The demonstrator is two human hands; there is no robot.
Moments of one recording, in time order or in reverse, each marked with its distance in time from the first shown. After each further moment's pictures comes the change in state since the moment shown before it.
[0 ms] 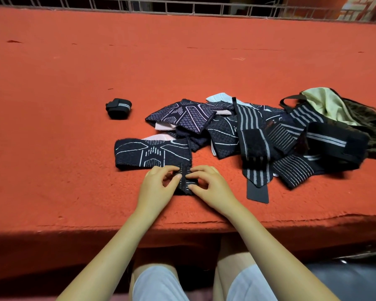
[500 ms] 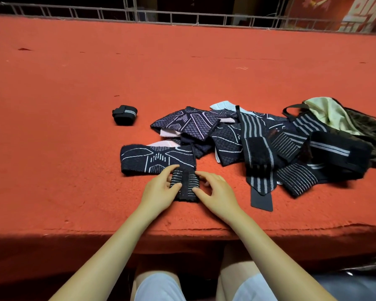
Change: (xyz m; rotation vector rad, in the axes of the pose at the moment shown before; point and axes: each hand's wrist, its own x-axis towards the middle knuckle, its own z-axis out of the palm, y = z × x) left_hand 0.009 0.001 -0.010 -0.037 -0.162 -0.101; right_hand -0.001 -0.006 0.000 -0.096 0.051 0.078
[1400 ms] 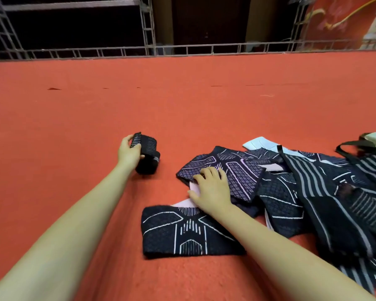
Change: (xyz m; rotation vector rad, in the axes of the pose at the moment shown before) left_hand 0.288 -0.074 -0.162 -0.382 0.505 -0.216; right_hand 0.223 -0.032 0.077 -0.567 0.007 -0.155
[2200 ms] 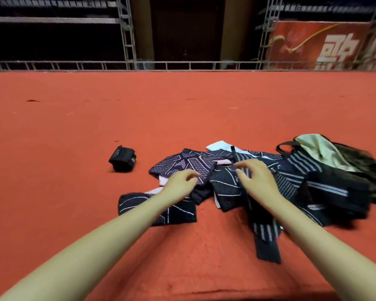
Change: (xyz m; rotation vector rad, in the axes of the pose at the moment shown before) left_hand -0.237 0.051 0.089 0.426 -0.700 0.279; right_hand -0.135 0.135 -0.146 0.417 0.271 0.255
